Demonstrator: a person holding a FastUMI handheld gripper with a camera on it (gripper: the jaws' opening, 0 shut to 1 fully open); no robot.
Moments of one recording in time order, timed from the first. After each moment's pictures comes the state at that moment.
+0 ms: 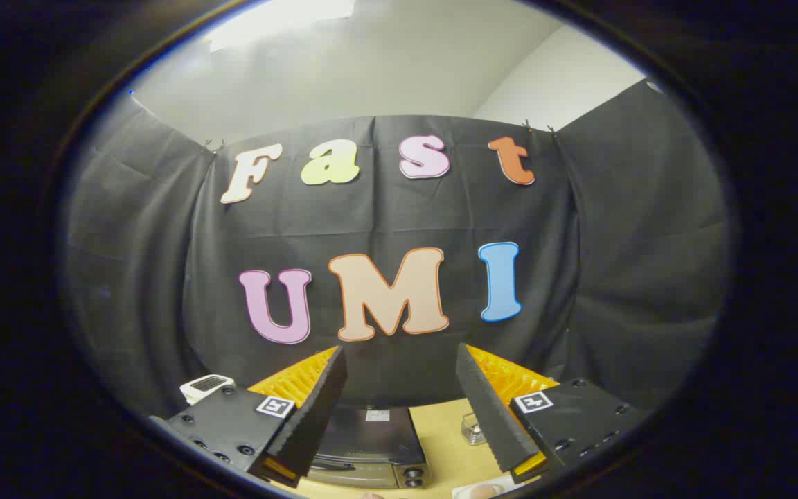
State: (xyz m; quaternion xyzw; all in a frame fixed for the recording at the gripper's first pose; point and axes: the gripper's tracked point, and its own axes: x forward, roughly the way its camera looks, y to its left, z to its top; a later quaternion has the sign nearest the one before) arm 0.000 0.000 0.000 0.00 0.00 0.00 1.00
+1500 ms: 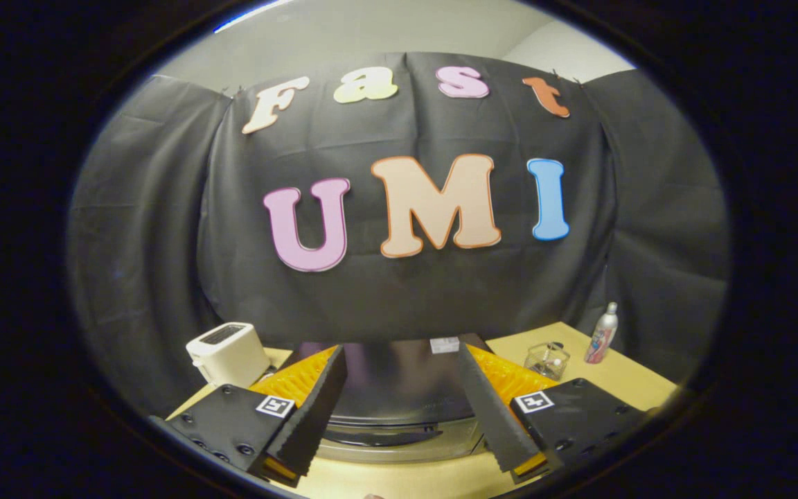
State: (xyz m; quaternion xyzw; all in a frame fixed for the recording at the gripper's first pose) arm 0.020 0.107 -0.203 0.00 0.14 0.03 0.99
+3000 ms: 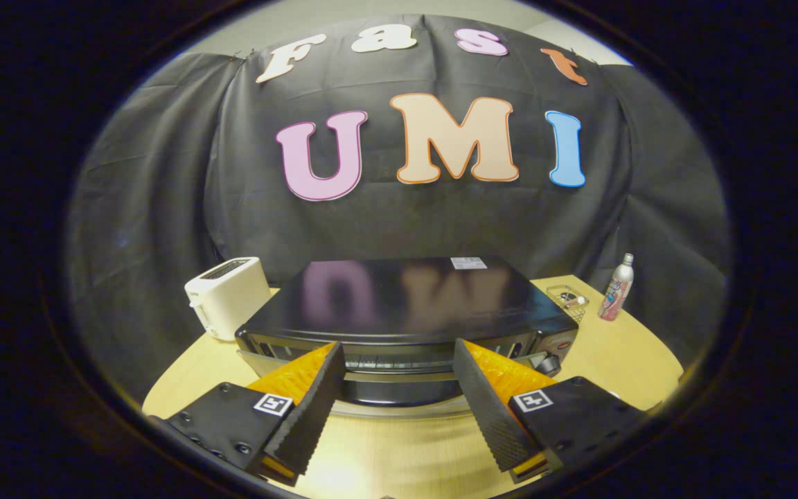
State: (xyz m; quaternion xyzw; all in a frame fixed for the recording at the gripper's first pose) arm -0.028 0.120 -0.290 -0.02 0.23 0.05 0.97
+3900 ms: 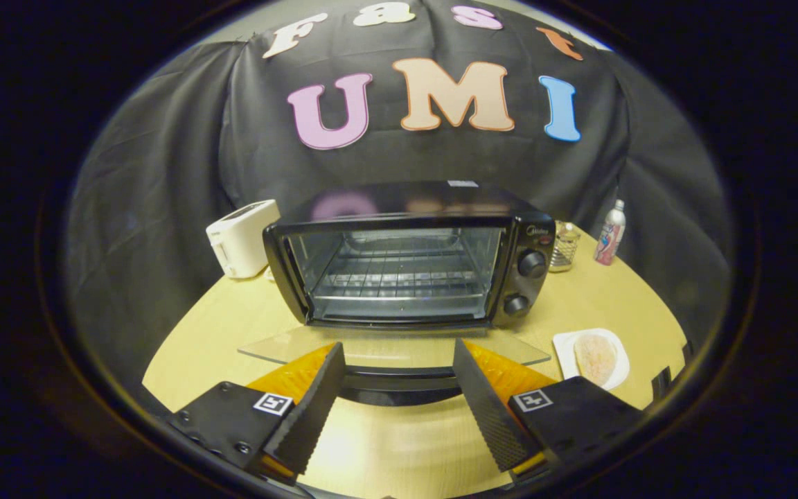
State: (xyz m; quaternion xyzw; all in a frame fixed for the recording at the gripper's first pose) arm -0.143 0.097 -0.347 -0.02 0.34 0.06 0.94
